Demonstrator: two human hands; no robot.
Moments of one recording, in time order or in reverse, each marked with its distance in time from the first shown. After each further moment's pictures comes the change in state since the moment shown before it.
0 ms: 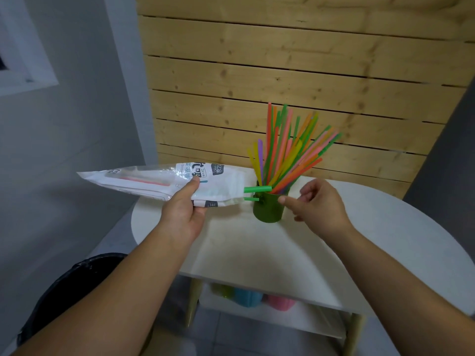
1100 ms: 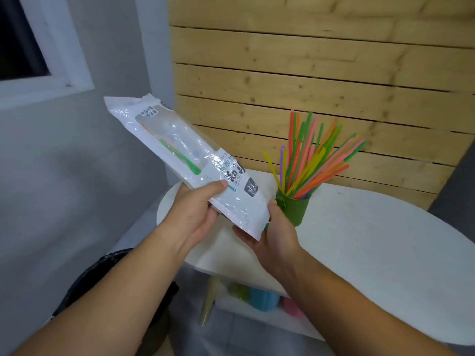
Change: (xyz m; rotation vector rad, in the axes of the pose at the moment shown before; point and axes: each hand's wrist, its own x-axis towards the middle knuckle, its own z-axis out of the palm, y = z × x) left_hand -0.040 0.035 -0.006 0.352 -0.325 0.175; right_hand -0.068 -0.048 0.104 1.062 -0.266 0.545
